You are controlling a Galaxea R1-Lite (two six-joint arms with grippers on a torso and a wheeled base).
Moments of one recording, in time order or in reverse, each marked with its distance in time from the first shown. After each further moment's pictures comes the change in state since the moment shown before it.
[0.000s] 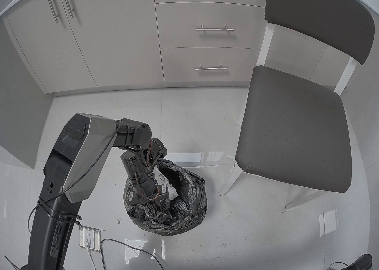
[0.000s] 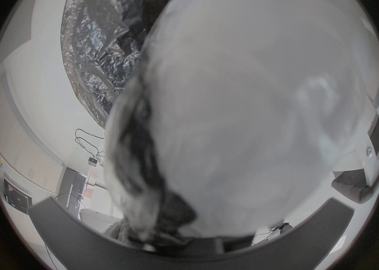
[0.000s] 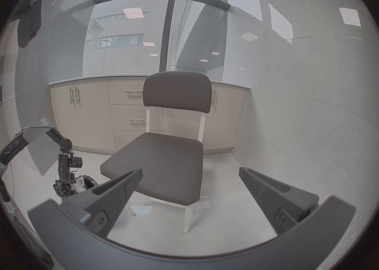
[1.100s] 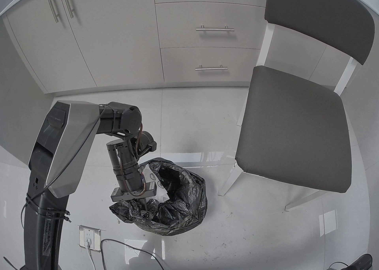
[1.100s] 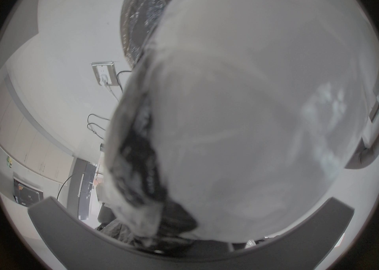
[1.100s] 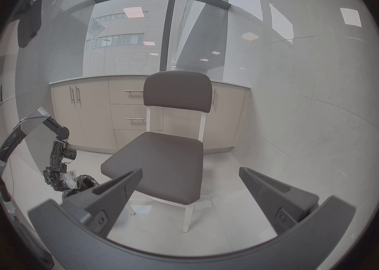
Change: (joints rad) left arm 0.022 -0.109 0.000 0.258 -0.009 0.082; right arm 0.000 0.000 -0.012 0.018 0.001 -0.001
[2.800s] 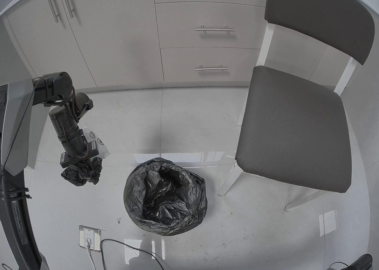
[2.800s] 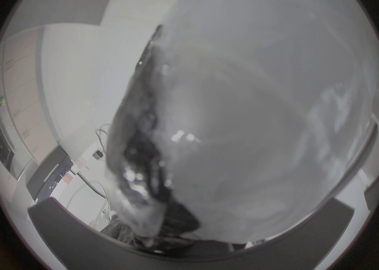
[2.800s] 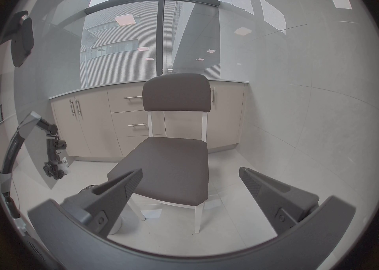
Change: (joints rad) left arm 0.350 -0.215 0.000 -0.062 0.188 -0.041; right arm 0.000 -0.001 -0.008 0.002 0.018 0.097
